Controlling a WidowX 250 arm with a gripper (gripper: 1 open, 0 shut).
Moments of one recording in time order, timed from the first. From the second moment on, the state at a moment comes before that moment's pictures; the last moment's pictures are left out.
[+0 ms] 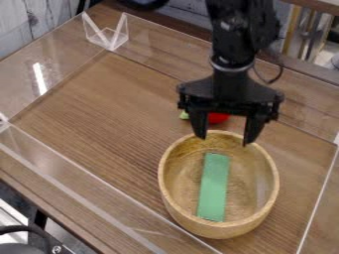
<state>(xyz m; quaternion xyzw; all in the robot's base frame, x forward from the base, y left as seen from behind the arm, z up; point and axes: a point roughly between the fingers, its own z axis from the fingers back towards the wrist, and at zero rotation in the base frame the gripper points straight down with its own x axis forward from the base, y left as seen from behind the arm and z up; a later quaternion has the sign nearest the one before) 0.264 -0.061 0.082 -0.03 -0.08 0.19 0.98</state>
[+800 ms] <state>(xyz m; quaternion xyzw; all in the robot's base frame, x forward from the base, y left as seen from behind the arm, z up) 0.246 -0.067 0.042 -0.02 -0.04 0.25 0.97</state>
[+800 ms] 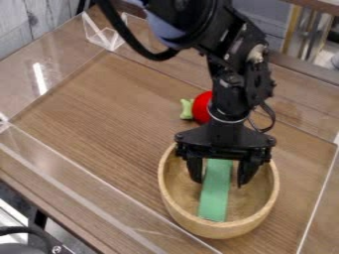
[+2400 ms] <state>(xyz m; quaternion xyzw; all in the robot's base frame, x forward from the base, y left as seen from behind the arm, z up) 0.247 -0.034 0.045 -0.05 -0.04 0.39 0.92</state>
